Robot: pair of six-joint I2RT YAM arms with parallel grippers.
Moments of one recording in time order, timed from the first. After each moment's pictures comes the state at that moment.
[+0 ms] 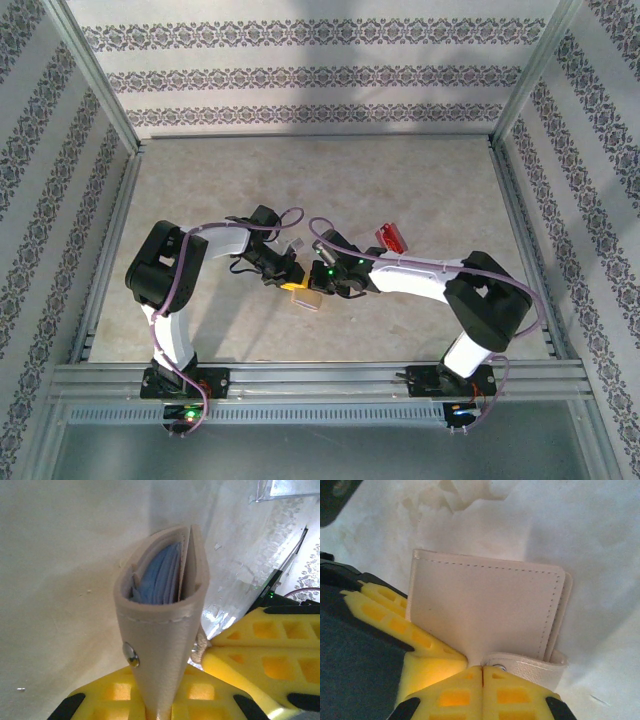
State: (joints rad) left arm -0.41 1.88 1.04 -0.59 0.88 -0.31; right arm 0.85 1.65 0.90 -0.27 -0.18 1.01
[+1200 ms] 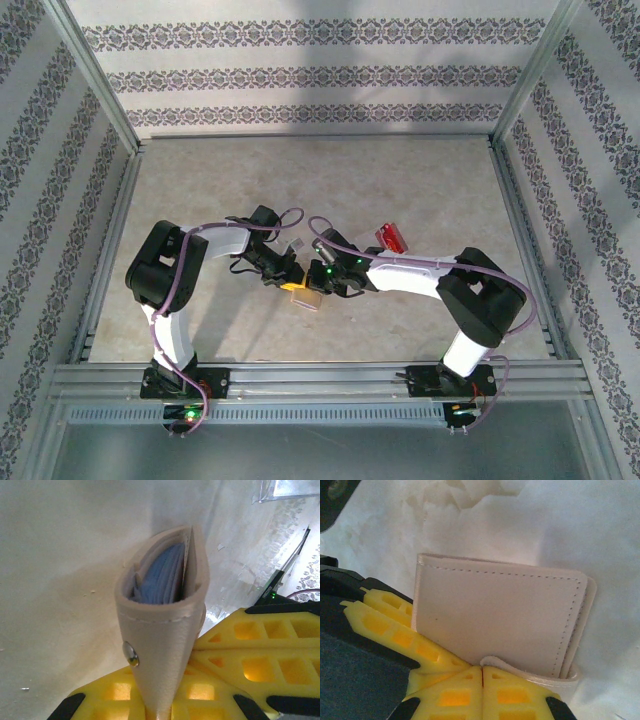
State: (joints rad) left arm -0.41 1.88 1.04 -0.59 0.87 -0.31; right arm 0.84 1.69 0.90 -0.20 -0.24 1.04
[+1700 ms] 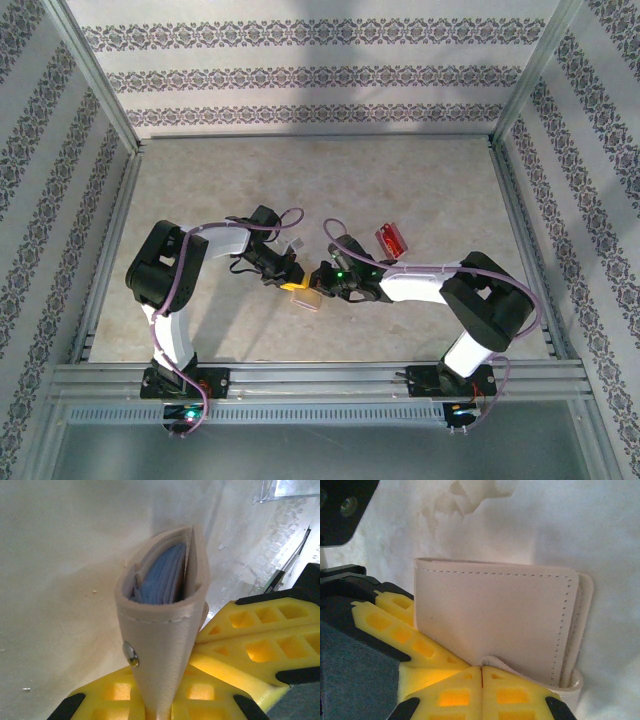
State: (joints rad) left arm -0.41 1.89 1.04 -0.59 0.87 -0.31; right arm 0.80 1.64 0.70 0.12 -0.33 1.15
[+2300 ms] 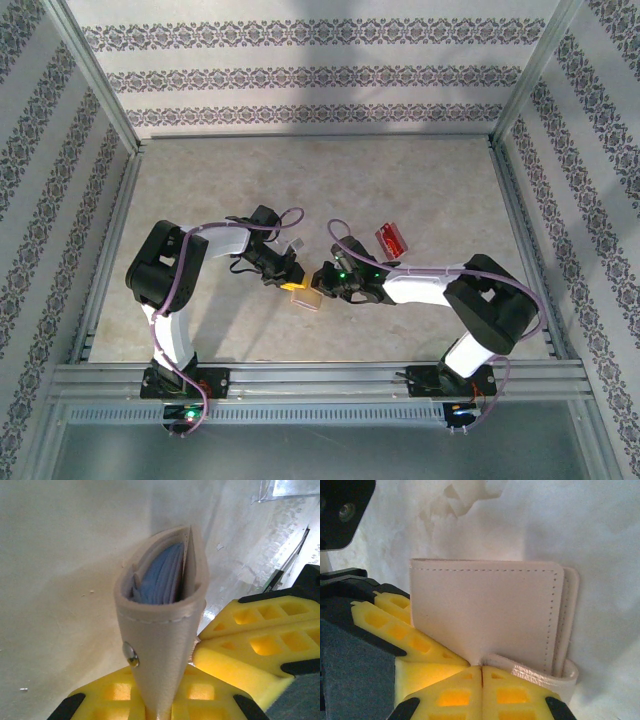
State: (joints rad) left arm -0.41 1.89 1.04 -0.60 0.87 -0.31; right arm 0.79 1.62 0.68 0.12 -0.32 1.17
